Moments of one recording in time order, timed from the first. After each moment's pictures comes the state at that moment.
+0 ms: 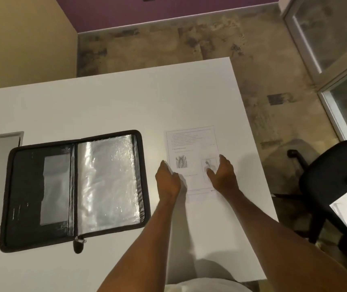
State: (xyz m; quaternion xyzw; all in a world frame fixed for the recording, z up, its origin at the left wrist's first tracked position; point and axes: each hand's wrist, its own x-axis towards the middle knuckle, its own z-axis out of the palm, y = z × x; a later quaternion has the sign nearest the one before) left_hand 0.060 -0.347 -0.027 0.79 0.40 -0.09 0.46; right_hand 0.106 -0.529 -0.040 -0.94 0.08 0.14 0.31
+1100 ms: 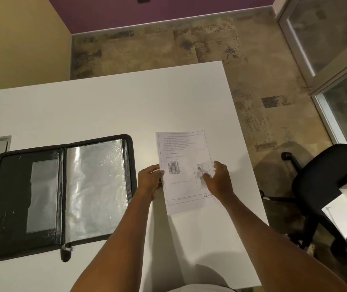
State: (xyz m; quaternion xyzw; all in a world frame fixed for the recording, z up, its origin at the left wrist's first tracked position) left_hand 0.085 -0.310 -0.036 0.57 0.46 -0.14 0.67; right_hand 0.125 -0.547 -0.042 -0.89 0.12 0.22 0.37
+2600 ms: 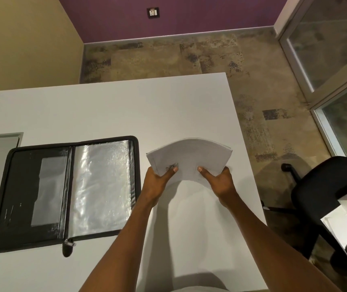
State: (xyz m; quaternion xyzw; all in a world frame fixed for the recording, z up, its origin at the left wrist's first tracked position) left_hand 0.061 -0.326 0.036 0.63 0.26 -0.03 0.73; right_hand 0.112 -0.530 0.047 -0.71 0.16 0.20 0.66
